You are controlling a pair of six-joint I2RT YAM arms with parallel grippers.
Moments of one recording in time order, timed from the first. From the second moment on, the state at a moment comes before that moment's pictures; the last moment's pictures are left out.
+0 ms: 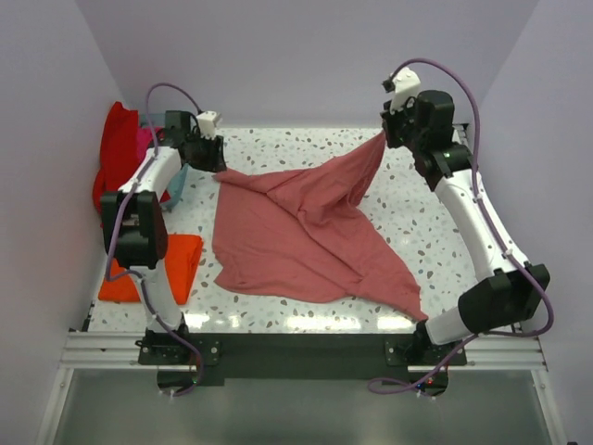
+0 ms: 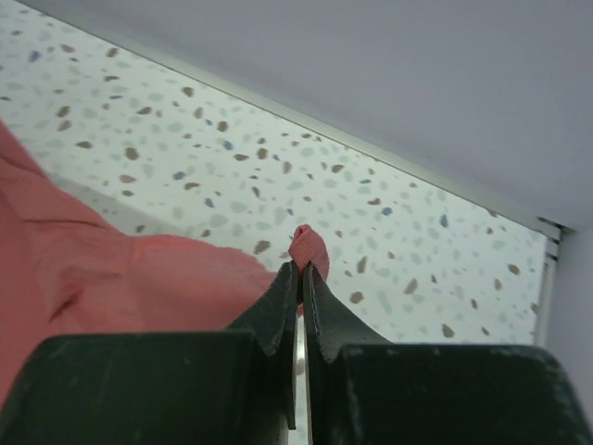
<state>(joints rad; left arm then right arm) 0.01 1.94 1.58 -0.48 0.38 0.17 0.27 1.49 1.57 -0.39 -0.06 -0.18</state>
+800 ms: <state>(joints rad) -0.08 1.91 1.25 -0.50 0.25 0.25 0.15 1.63 1.50 -0.39 0.23 -0.43</state>
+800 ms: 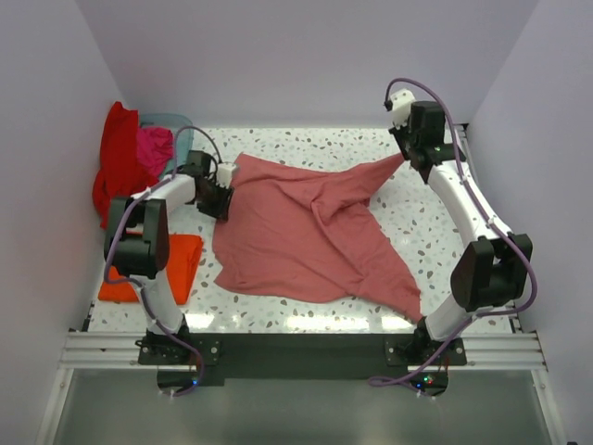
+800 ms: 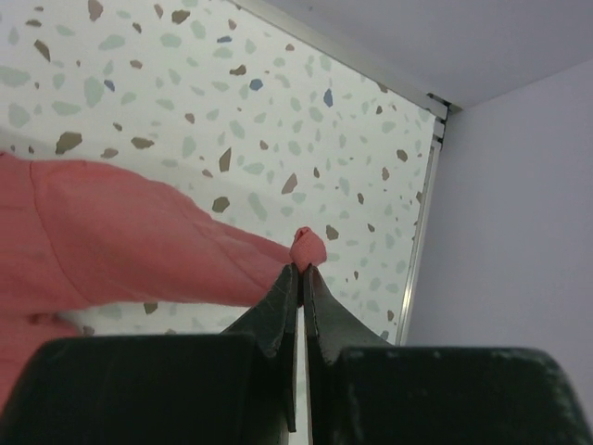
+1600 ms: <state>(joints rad) -0.09 2.26 2.02 -0.39 0.29 0.17 0.14 1.57 1.46 -0.62 -0.02 -0.46</state>
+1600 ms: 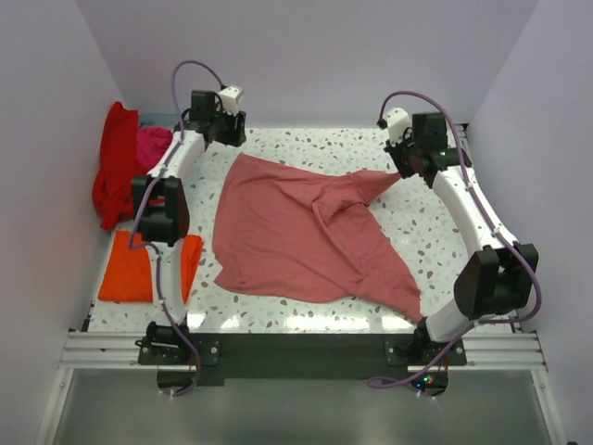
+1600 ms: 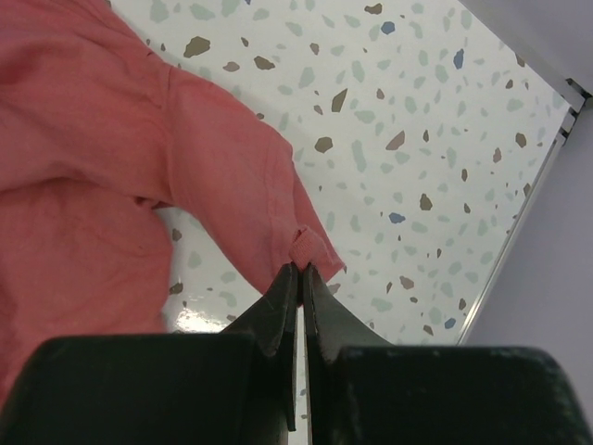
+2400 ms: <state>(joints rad) -0.11 2.50 2.06 -0.29 0.25 0.18 0.13 1.64 1.49 -0.61 -0.02 -0.43</state>
